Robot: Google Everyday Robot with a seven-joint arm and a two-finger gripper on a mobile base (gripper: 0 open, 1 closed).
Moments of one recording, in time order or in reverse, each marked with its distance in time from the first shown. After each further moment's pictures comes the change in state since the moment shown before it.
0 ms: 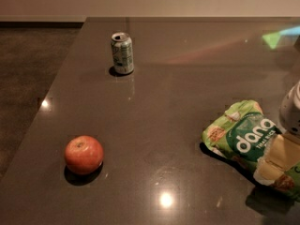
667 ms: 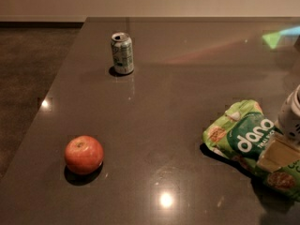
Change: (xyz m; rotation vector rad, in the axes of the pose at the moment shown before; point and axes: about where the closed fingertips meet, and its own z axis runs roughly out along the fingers) arm 0.006 0.002 0.010 0.009 0.021 0.036
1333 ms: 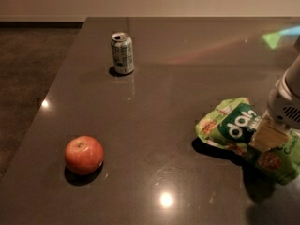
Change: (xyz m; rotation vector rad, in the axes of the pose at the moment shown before) arm -0.026 -0.009 -0.012 0.006 -0.014 -0.002
